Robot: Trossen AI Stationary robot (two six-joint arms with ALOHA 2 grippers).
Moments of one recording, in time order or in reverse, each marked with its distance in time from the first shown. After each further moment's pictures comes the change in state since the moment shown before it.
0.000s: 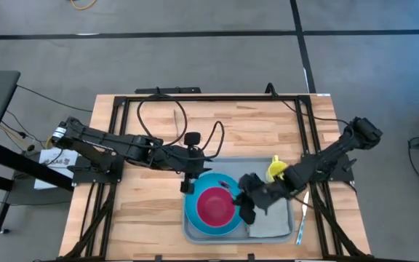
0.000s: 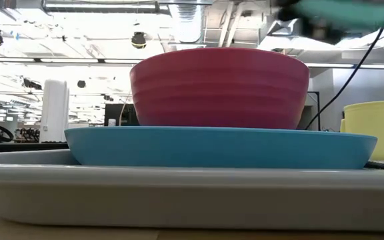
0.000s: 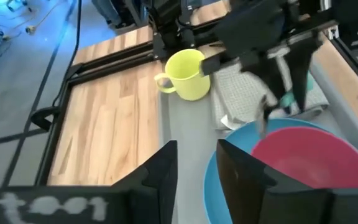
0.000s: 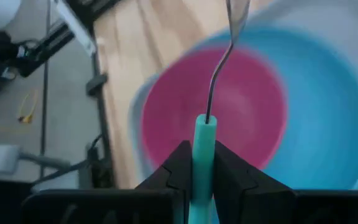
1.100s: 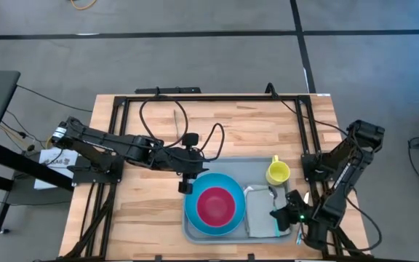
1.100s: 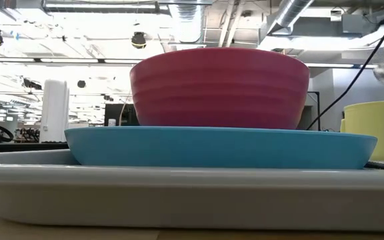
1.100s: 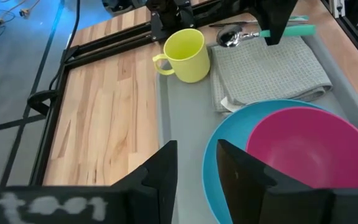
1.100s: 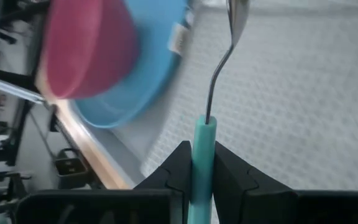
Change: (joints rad) left arm 0.000 0.001 -0.001 -0.068 -0.008 -0.020; right arm 0.590 0.000 -0.278 -0.222 0.472 1.313
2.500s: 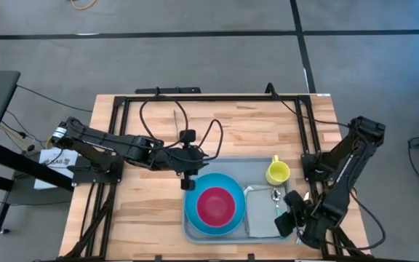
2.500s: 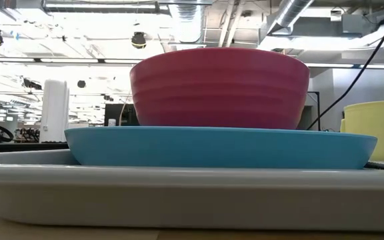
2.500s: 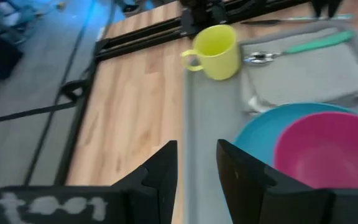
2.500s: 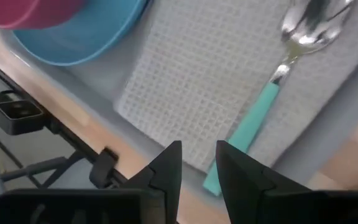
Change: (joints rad) left arm 0.000 0.000 0.000 -0.006 -0.120 -0.035; right arm -0.086 -0.054 0.217 -0.298 -0.397 -0.157
